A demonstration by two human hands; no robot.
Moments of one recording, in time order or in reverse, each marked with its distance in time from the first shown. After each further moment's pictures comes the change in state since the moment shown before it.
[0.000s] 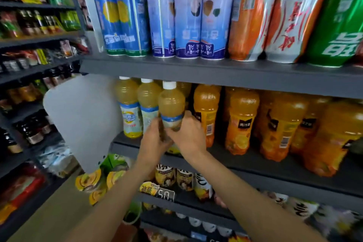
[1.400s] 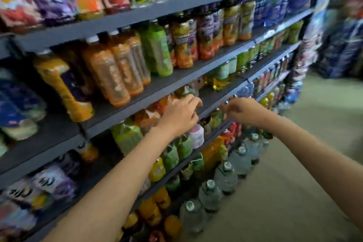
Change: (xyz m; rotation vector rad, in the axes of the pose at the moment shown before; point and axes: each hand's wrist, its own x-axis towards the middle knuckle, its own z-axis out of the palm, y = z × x) left_hand -0.372 0.590 0.566 0.146 -0.807 1.140; right_hand -0.448 0.543 -0.704 -0.464 0.031 0.683
